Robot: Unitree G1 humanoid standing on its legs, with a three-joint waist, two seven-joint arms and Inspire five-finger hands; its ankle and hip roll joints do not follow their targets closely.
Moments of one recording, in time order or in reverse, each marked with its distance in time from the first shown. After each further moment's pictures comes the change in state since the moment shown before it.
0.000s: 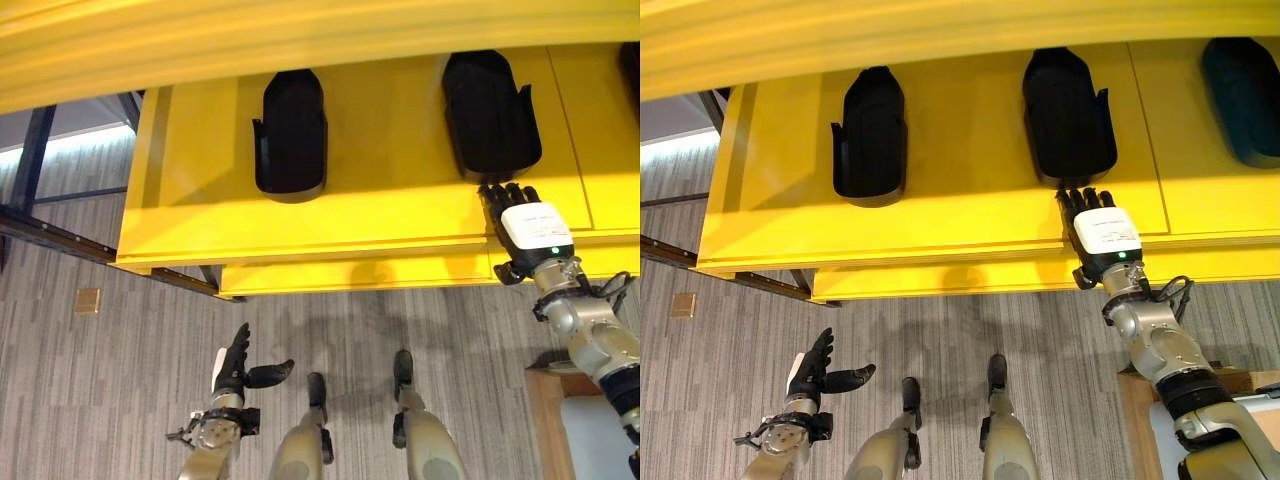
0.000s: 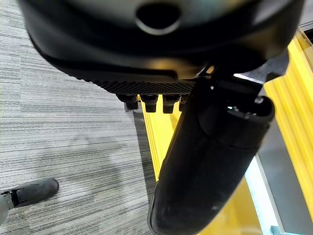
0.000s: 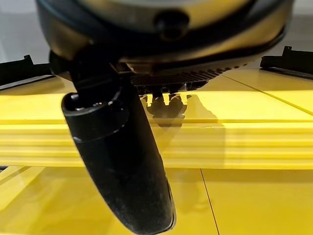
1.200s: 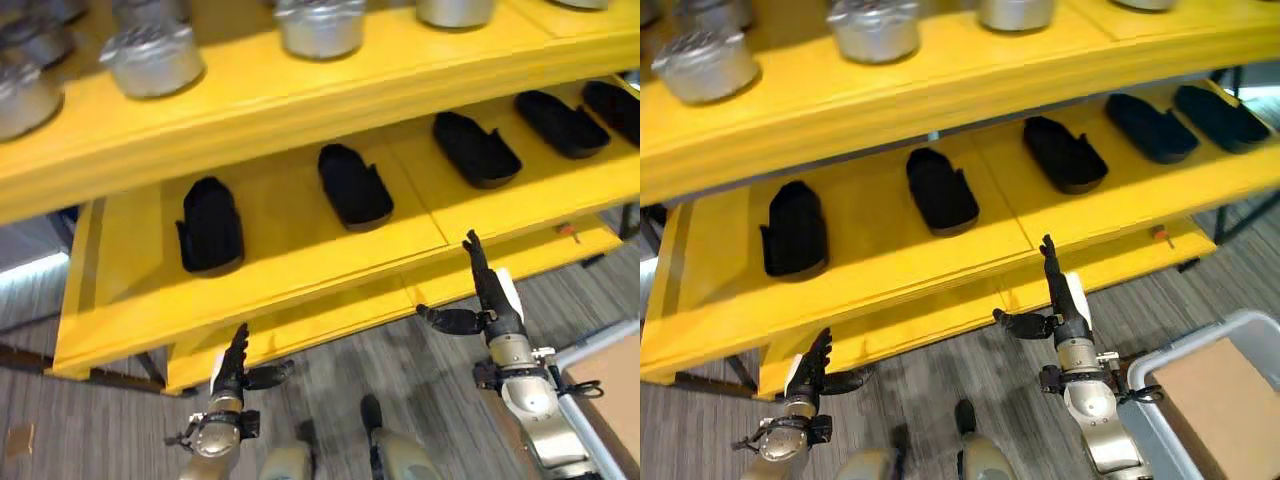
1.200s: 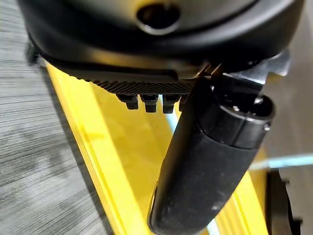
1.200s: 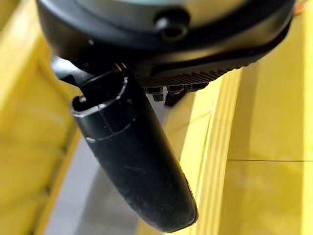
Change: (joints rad) left arm 0.068 -0.054 0.017 -0.060 0.008 0.016 -0.001; right arm 0.554 0.429 -0.255 -0.459 0.832 -0.113 0.070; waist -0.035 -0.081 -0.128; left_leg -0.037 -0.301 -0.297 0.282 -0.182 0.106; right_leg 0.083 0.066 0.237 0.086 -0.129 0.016
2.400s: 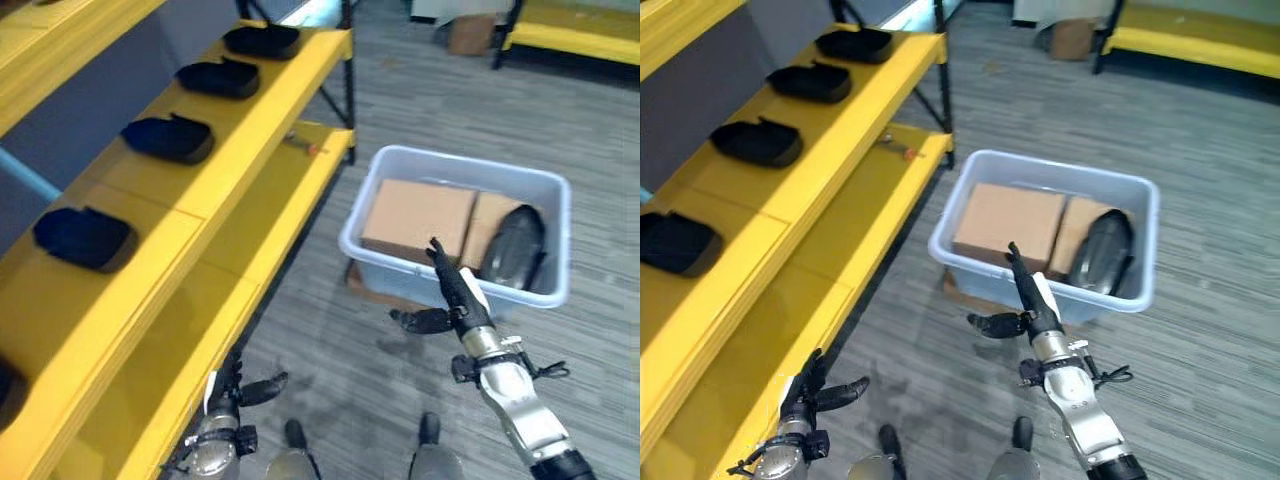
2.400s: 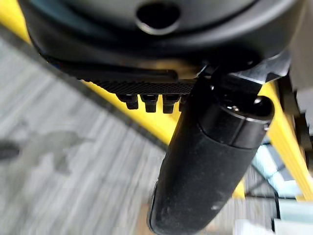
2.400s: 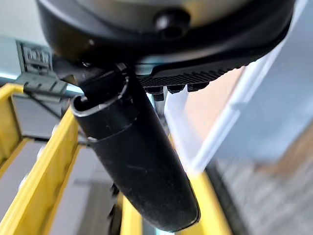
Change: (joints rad) left arm 0.024 -0.016 0.045 0.007 -0.084 -0.006 0.005; right arm -0.130 -0.038 0.106 0.068 0.031 0.065 0.029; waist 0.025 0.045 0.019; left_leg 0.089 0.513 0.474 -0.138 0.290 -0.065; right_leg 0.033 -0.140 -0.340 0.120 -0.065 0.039
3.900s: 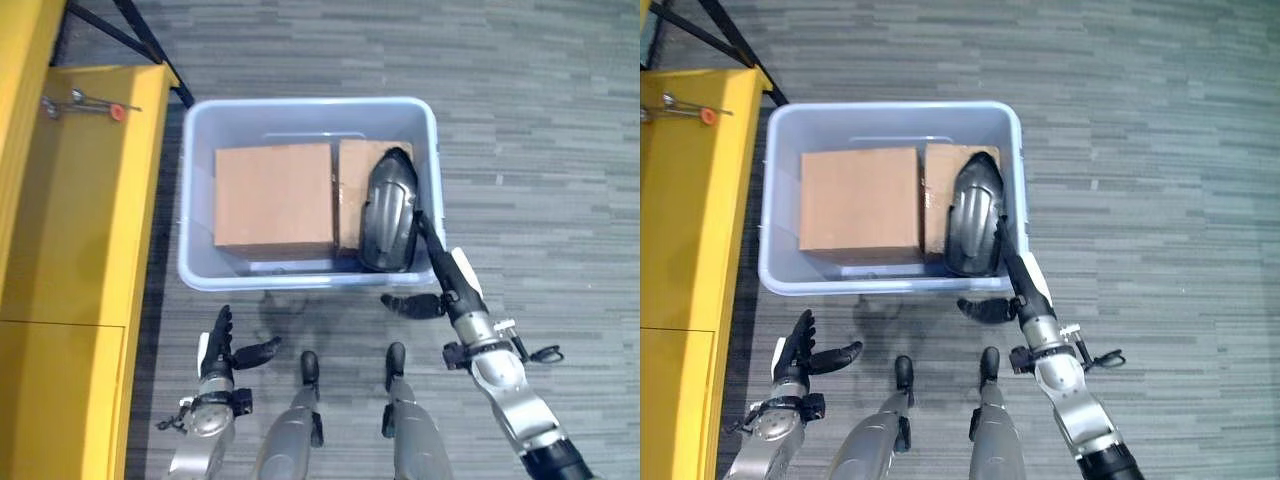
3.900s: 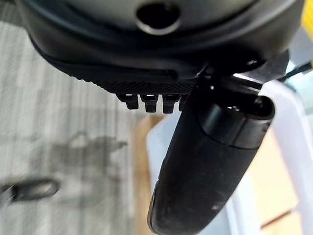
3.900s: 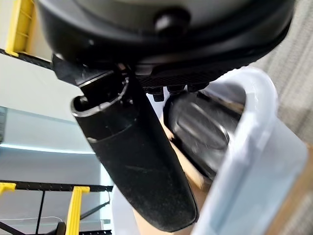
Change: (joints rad) left arm -0.119 0.073 -0.061 -0.013 0.000 0.007 0.060; right arm -0.146 0.055 0.040 -0.042 -0.103 -0.002 -0.010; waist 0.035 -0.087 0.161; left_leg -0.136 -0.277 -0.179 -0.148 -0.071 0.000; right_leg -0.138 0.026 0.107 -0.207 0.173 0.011
